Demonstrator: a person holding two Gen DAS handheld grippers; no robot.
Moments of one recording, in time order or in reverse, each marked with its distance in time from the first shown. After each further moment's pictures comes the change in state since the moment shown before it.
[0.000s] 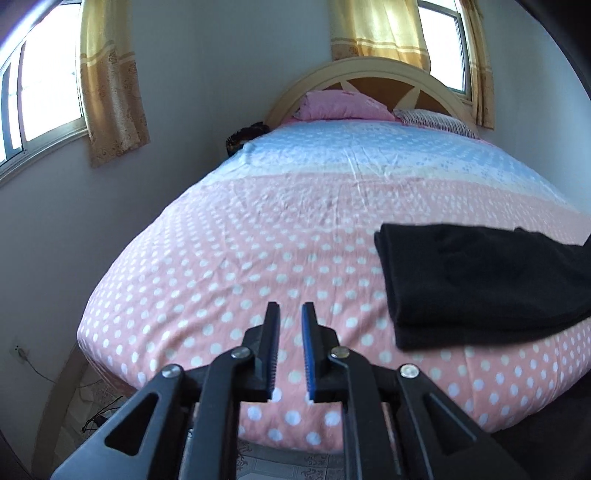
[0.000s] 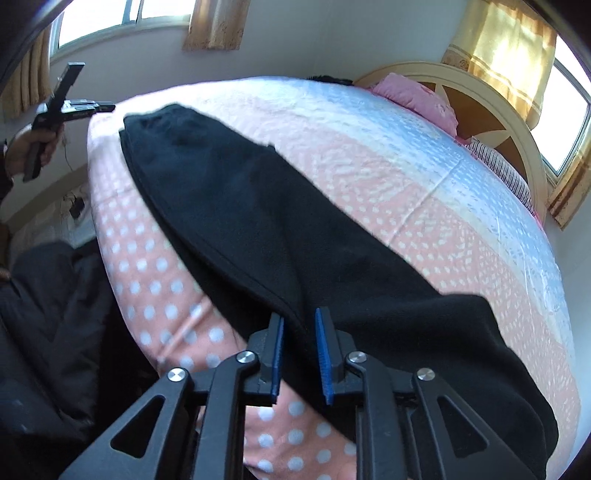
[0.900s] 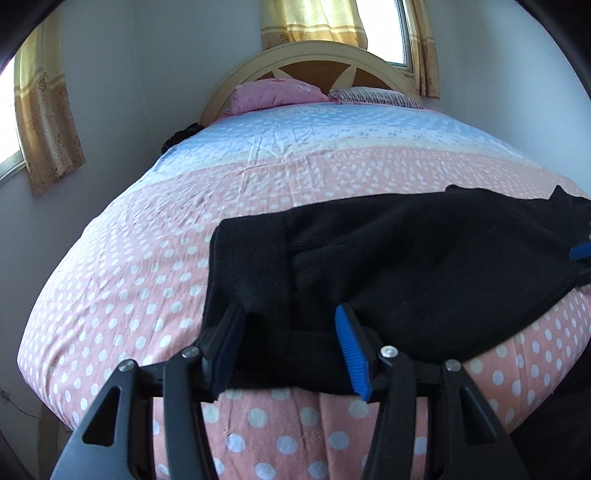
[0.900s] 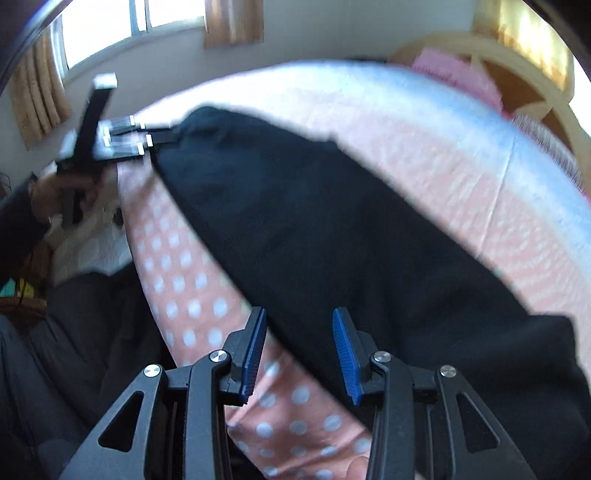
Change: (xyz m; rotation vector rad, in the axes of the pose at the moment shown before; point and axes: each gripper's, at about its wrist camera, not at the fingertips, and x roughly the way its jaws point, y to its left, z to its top) left arm 0.026 -0.108 -0.012 0.157 0.057 -0.148; right arm 0.046 0.030 0.003 0.007 0.090 0.196
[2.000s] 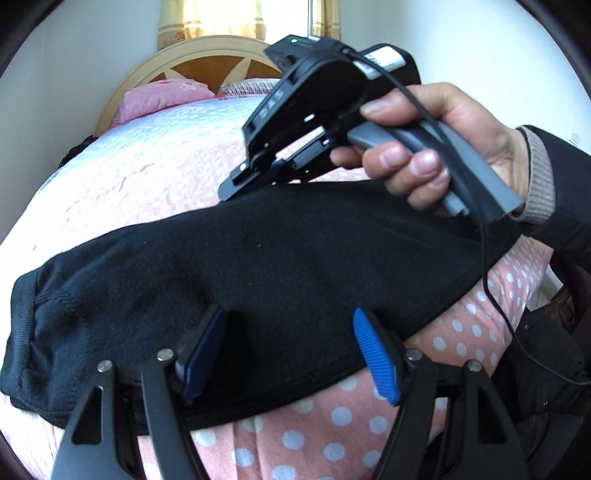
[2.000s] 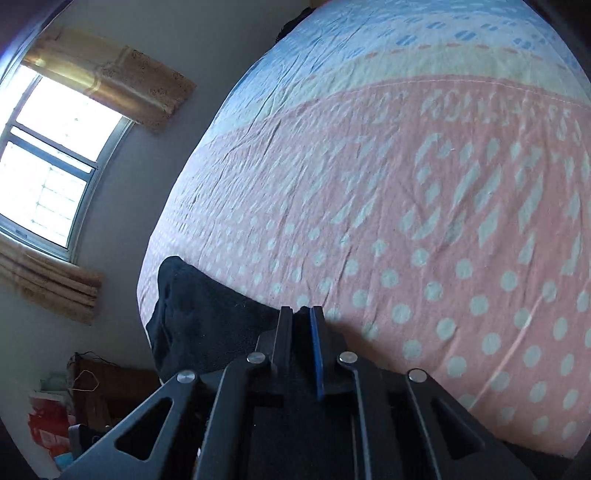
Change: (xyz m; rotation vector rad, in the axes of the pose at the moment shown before) left arm -0.003 -0.152 0.020 0.143 0.031 -0.370; right arm 0.126 -0.115 0.154 0.645 0.030 0.399
